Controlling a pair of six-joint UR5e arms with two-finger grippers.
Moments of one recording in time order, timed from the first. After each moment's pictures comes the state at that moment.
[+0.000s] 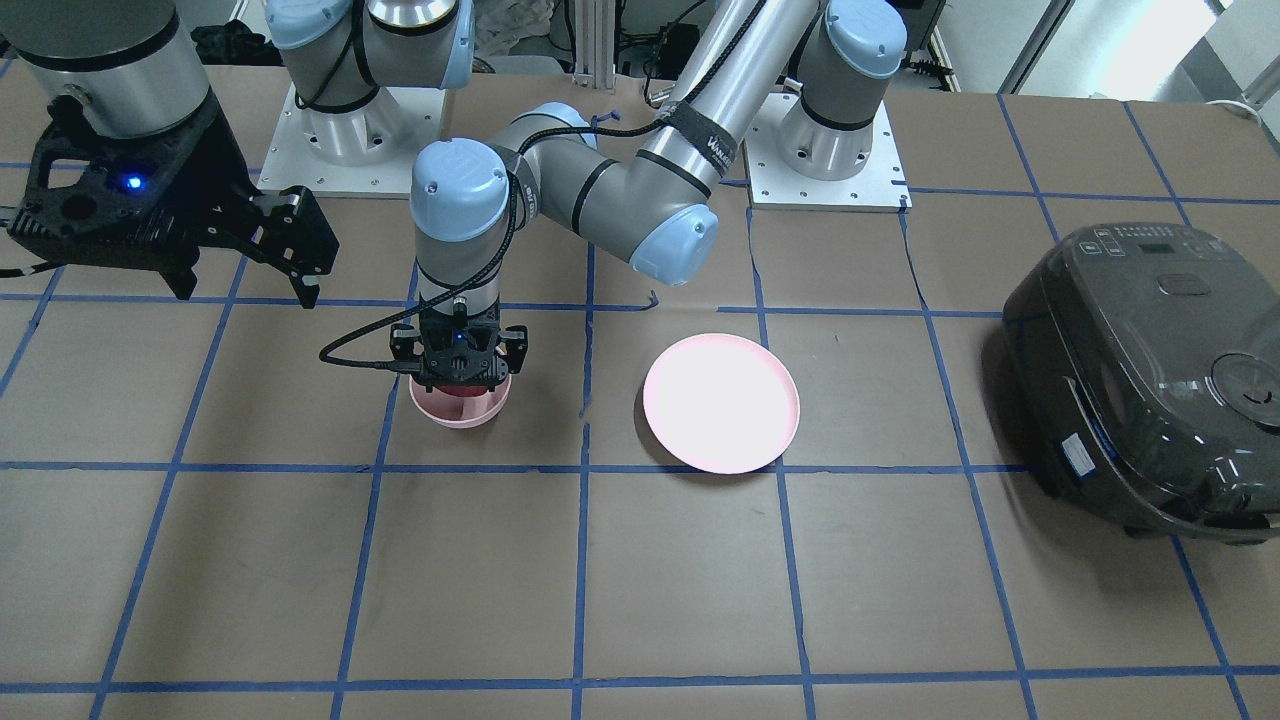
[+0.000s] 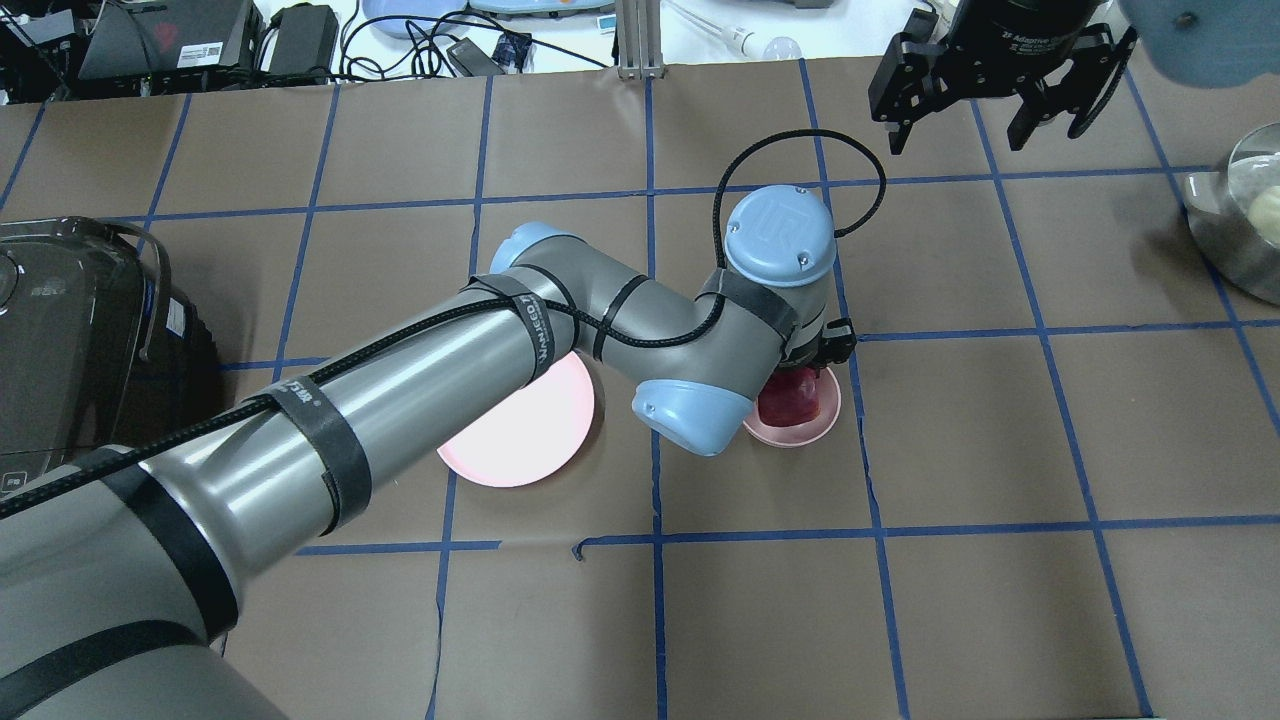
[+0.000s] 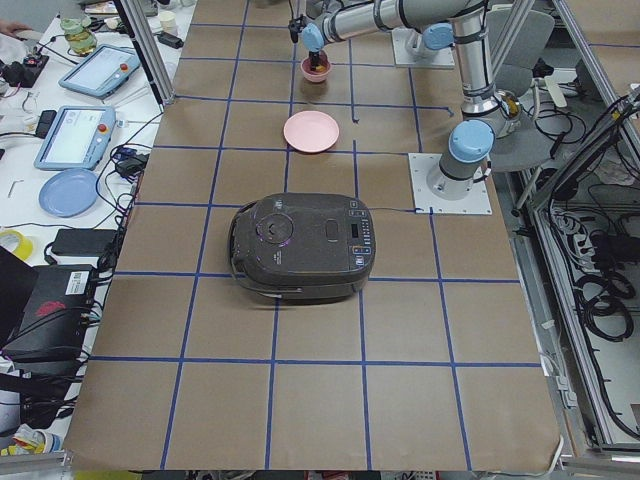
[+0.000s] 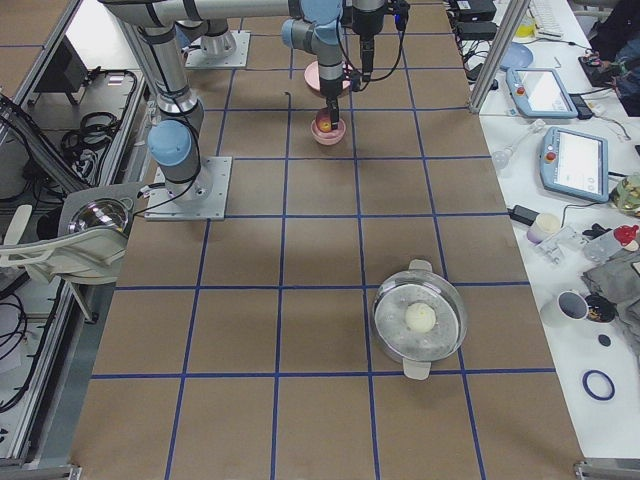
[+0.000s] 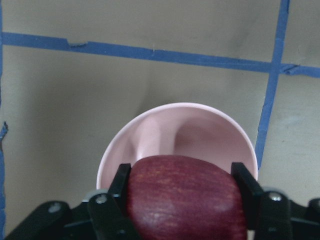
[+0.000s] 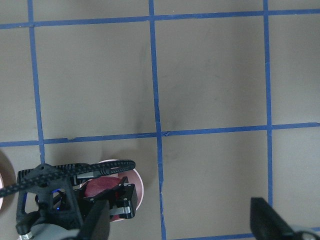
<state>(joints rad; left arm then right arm) -2.18 -2.12 -1.60 -0.84 1.49 -0.73 1.57 -1.48 1.43 -1.60 -1.61 0.04</state>
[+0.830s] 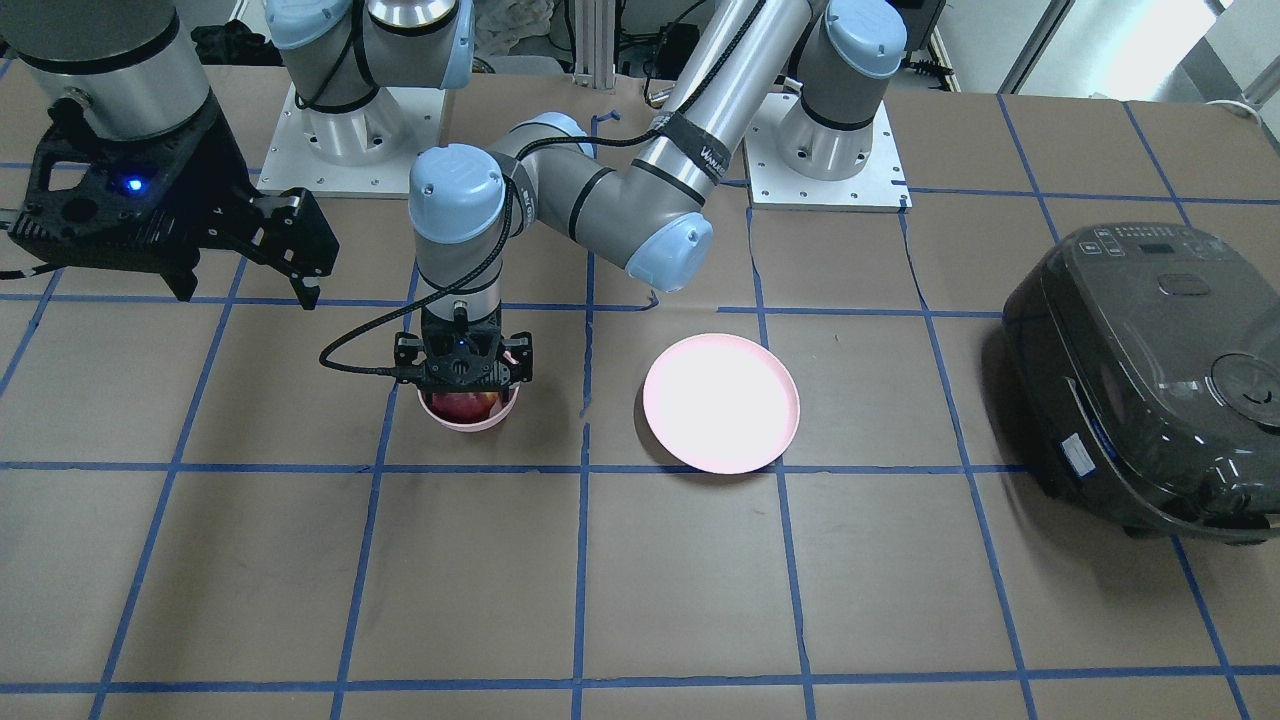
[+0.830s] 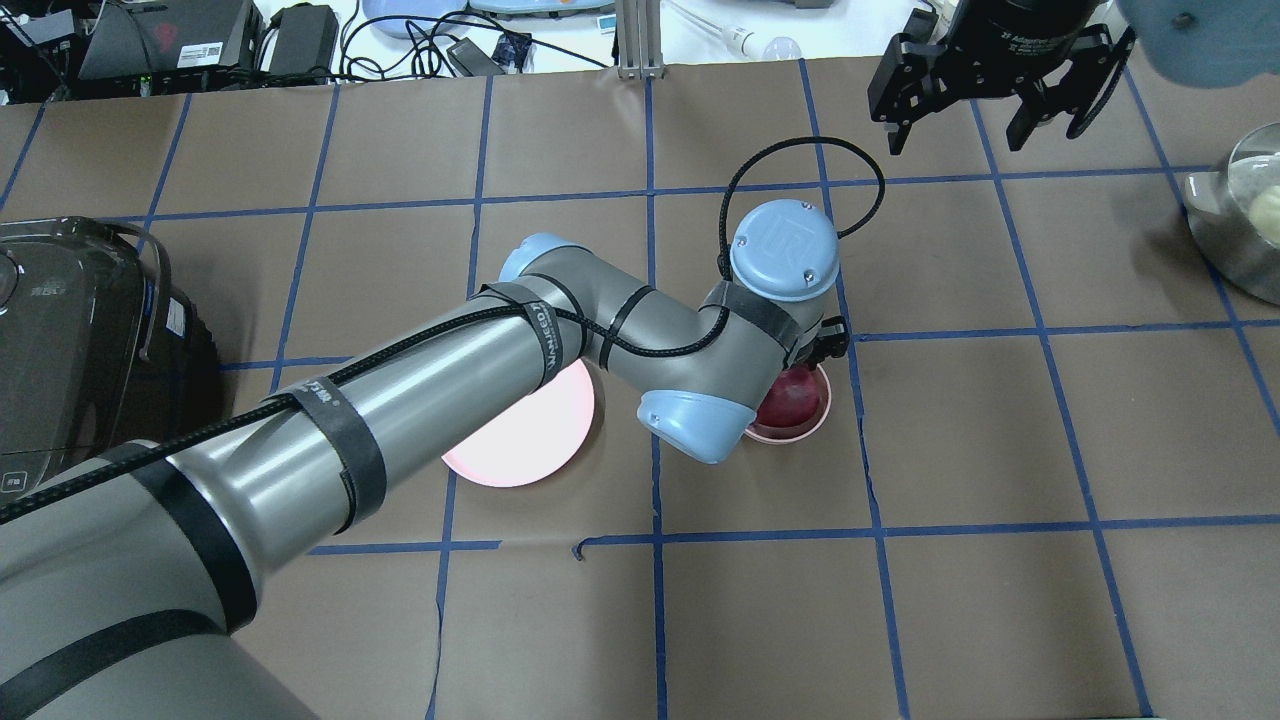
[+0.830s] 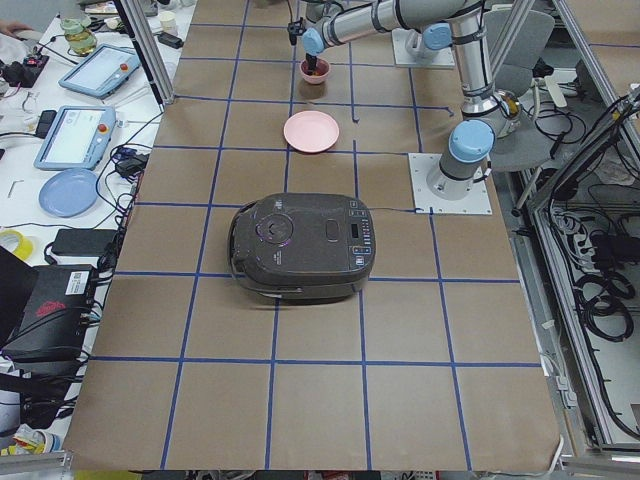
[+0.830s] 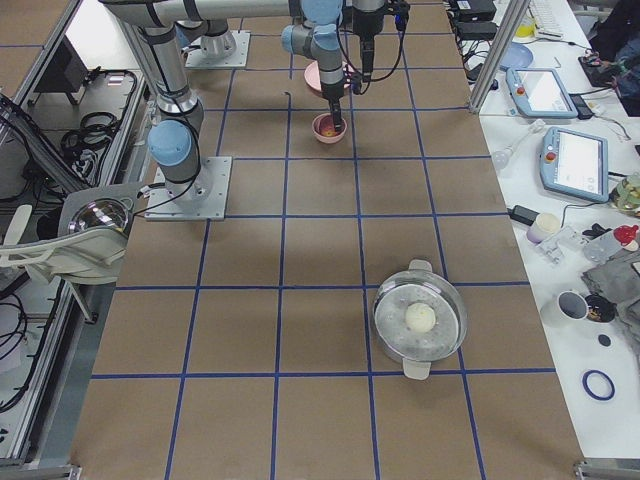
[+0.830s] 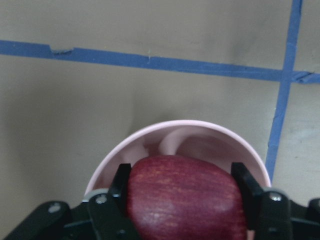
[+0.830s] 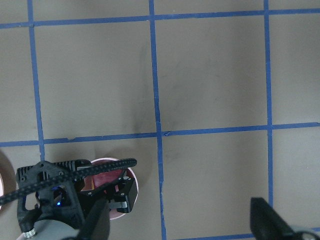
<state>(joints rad) -2.19 -2.12 -1.61 -0.81 1.57 -0.72 1.57 -1.48 1.43 -1.60 -1.61 0.04</state>
